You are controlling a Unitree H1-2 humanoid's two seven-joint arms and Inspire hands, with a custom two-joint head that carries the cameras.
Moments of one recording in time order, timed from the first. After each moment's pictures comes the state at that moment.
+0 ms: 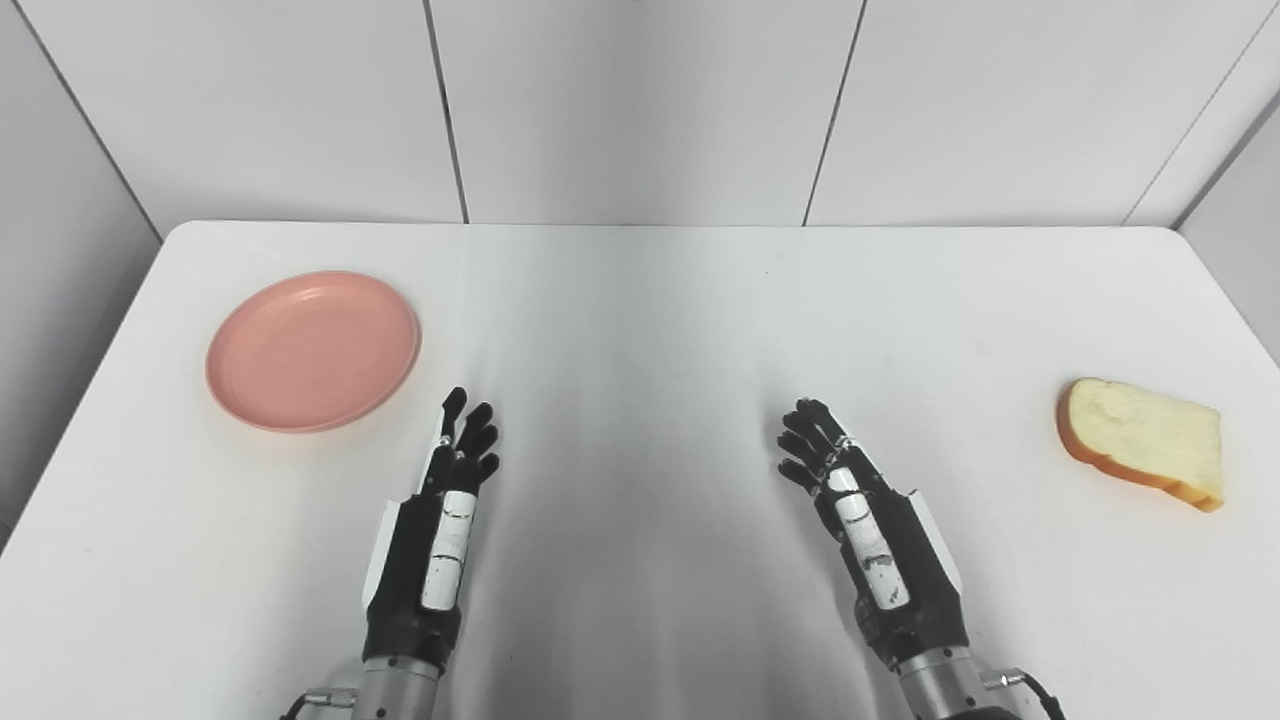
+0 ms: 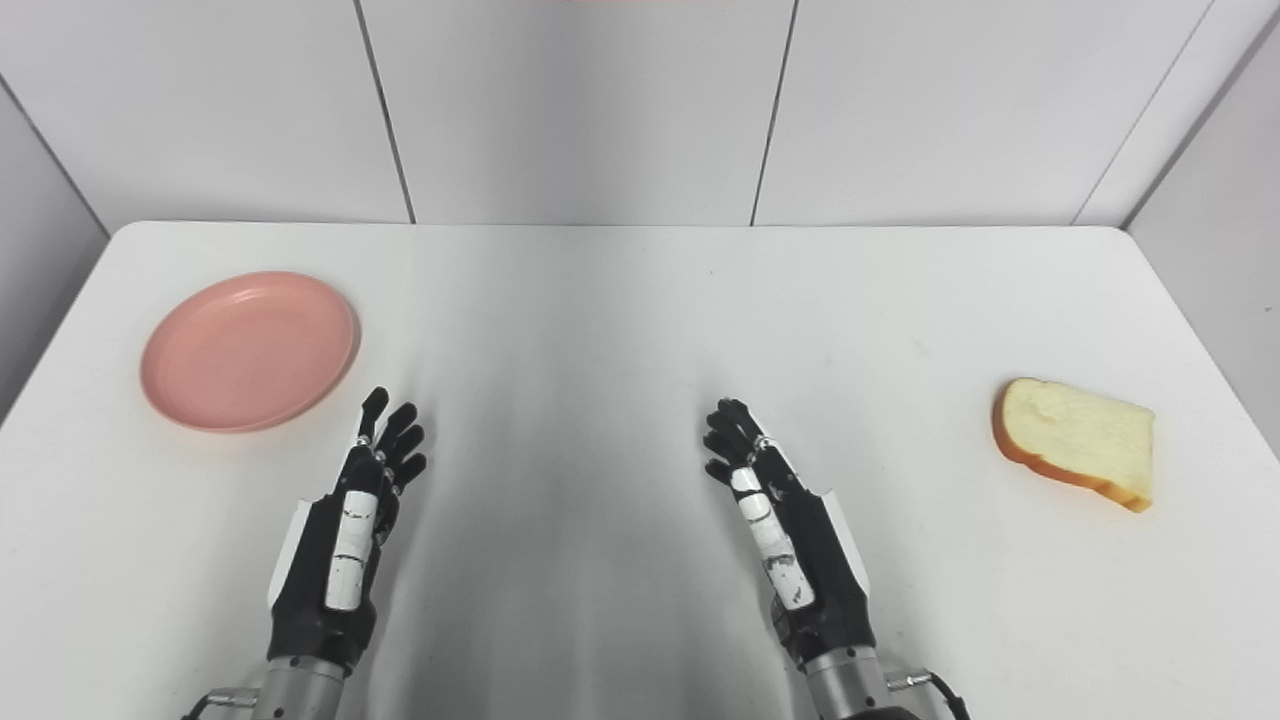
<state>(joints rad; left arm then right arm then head) 0.16 -0.06 -0.18 -0.30 0.09 0.05 -0.02 0.18 -0.04 0.08 -0.33 0.10 0.02 0.11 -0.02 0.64</state>
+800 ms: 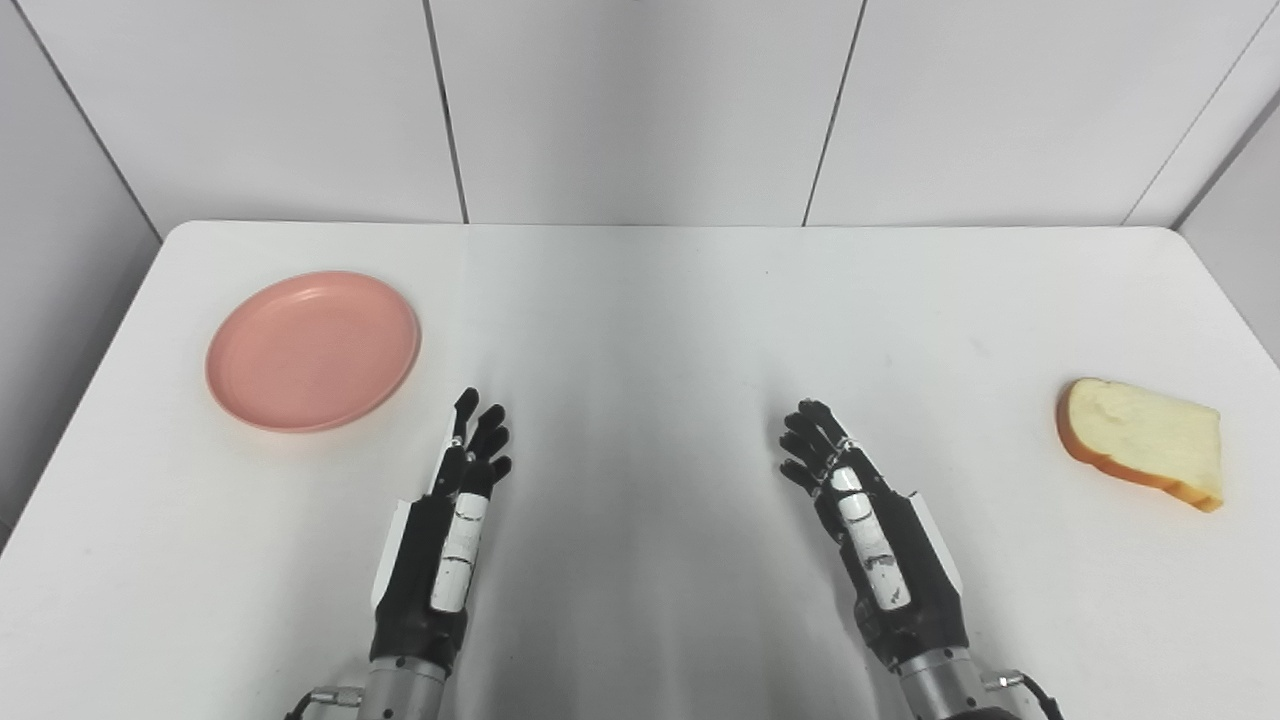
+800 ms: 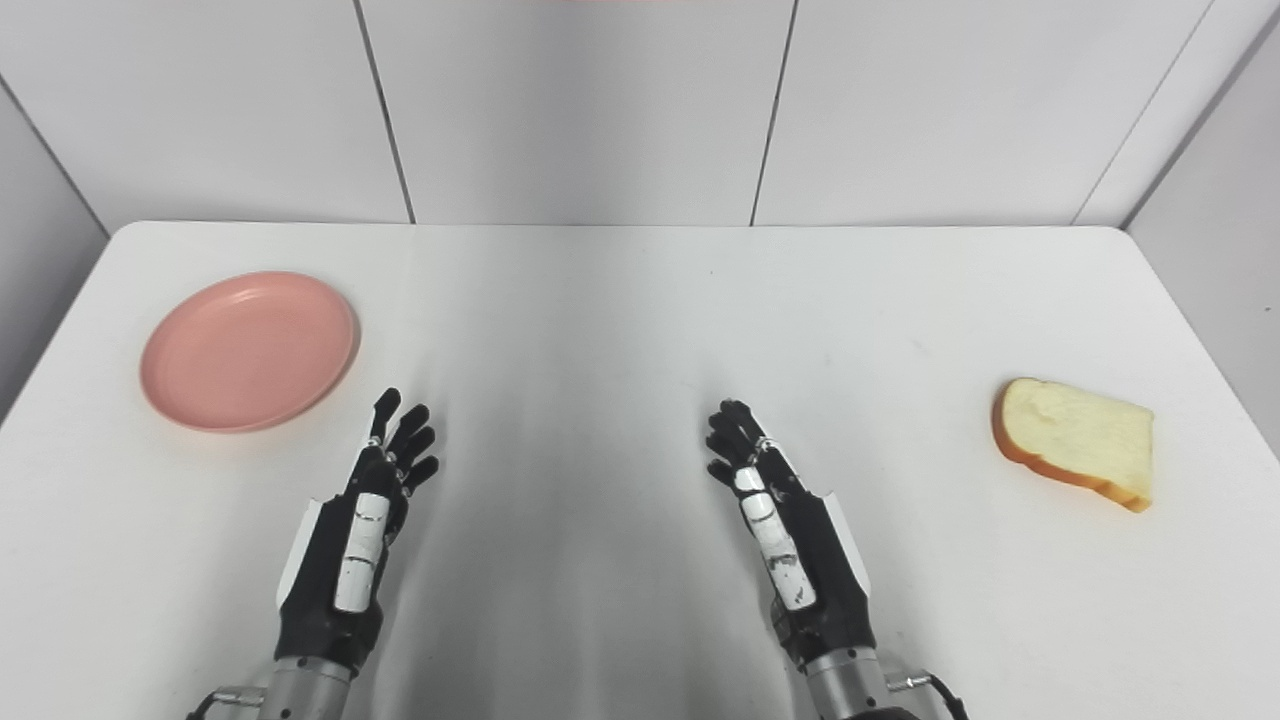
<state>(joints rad) 0.16 -0.05 -0.19 -0.30 0.11 0.05 -0.02 0.18 -0.04 0.08 -0.32 0.12 0.02 0.11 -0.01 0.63</state>
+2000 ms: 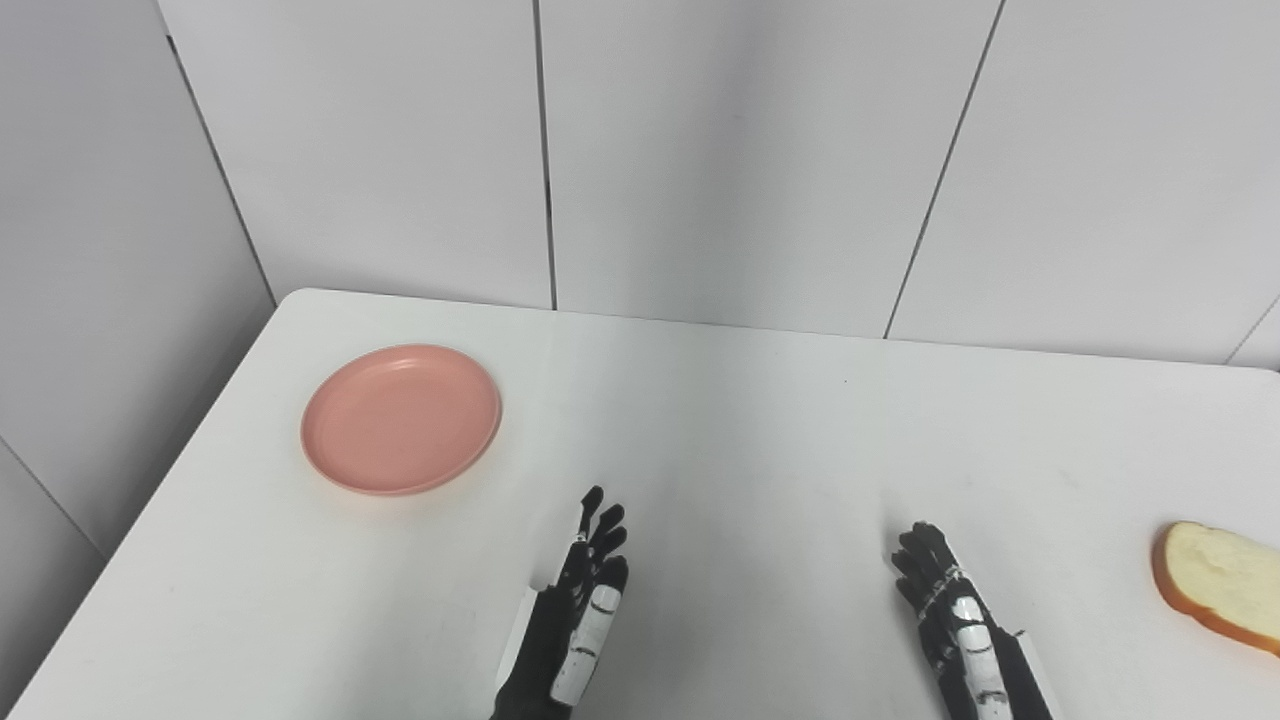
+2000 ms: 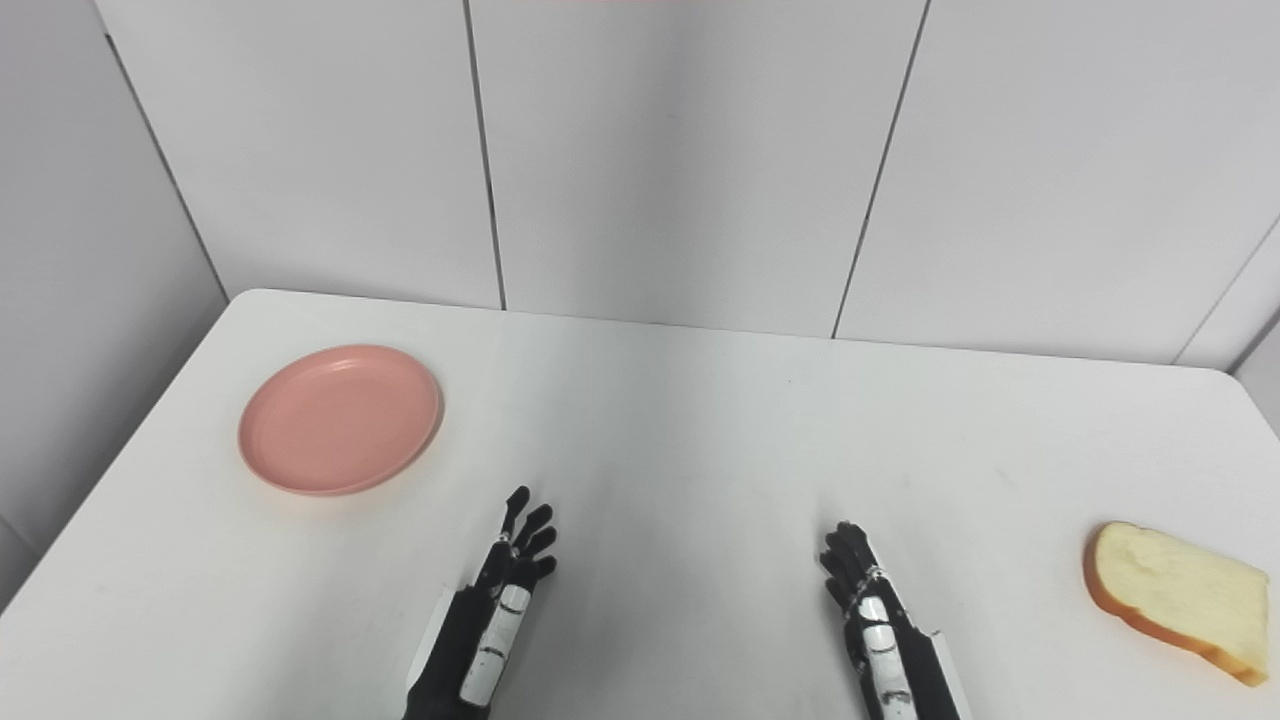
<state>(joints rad) 0.11 -0.11 -0.23 -0.04 0.19 -0.19 0.04 0.13 -0.09 0.00 -0.10 0.20 -0.16 0.18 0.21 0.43</state>
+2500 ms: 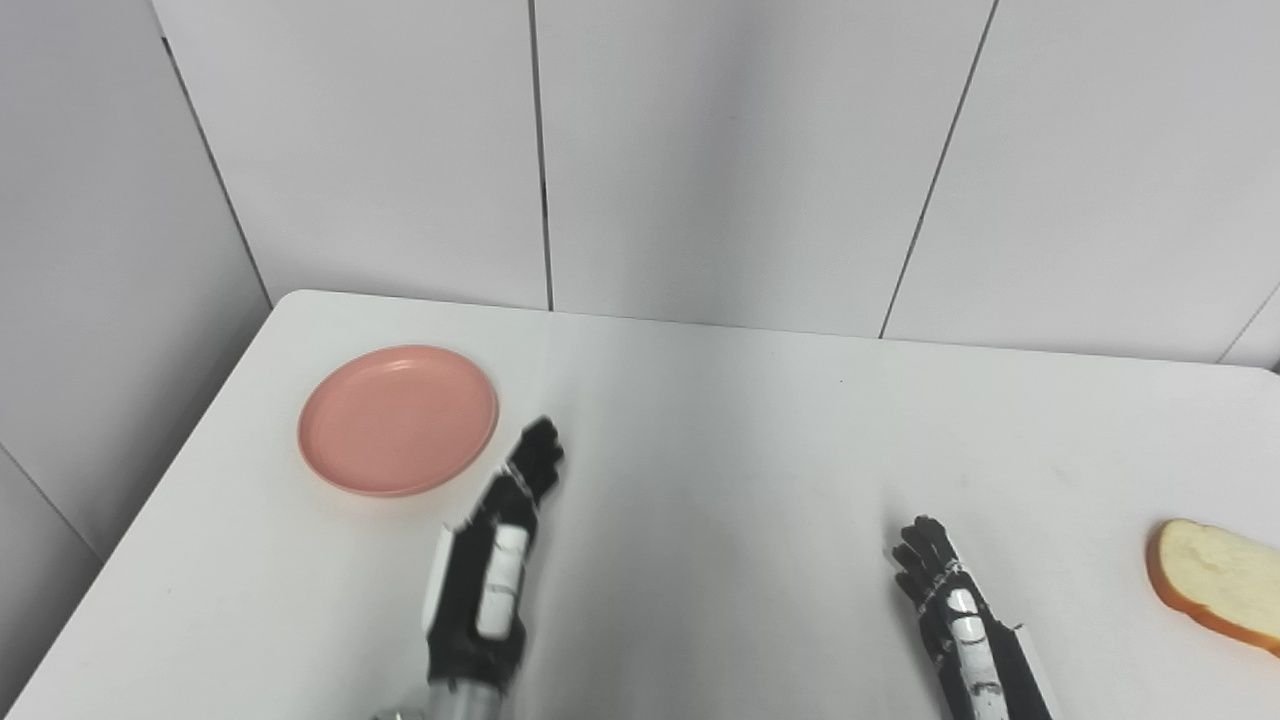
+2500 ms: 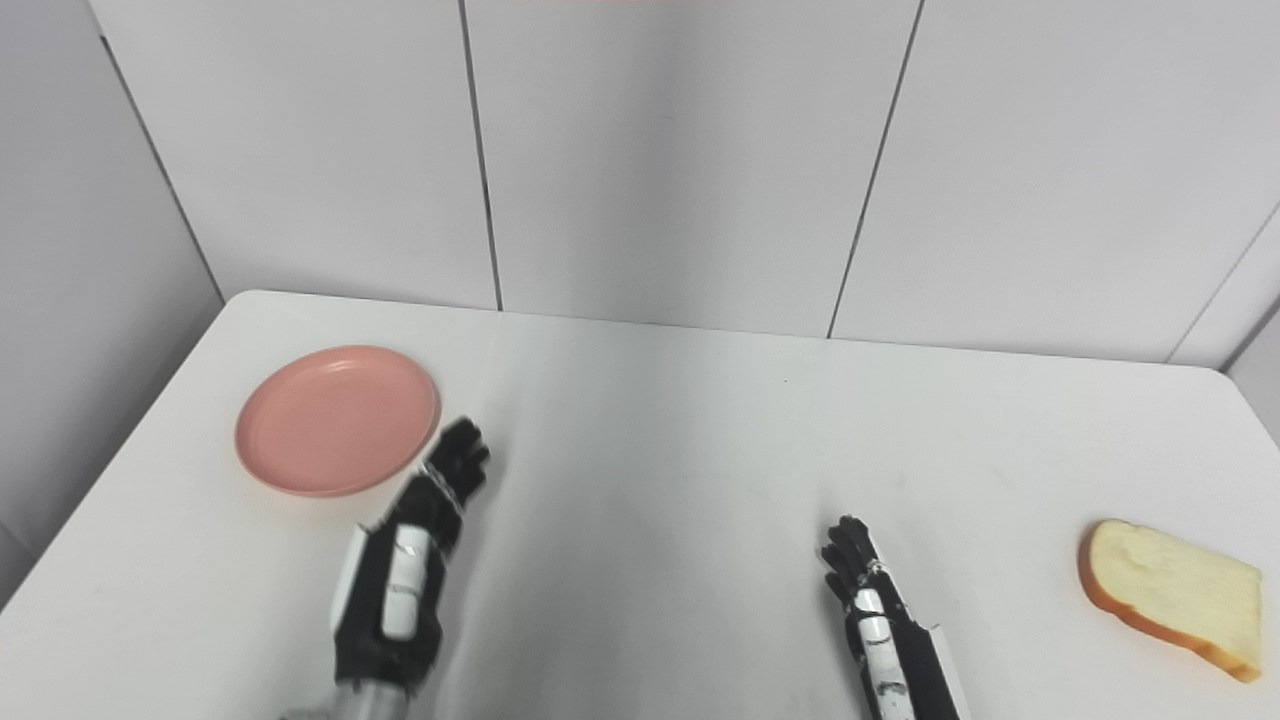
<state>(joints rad) -0.05 -0.10 -0.05 -0.17 -0.03 -0.17 0.03 0.10 -0.07 0.00 -0.07 0.16 -0.17 0.16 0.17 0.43</state>
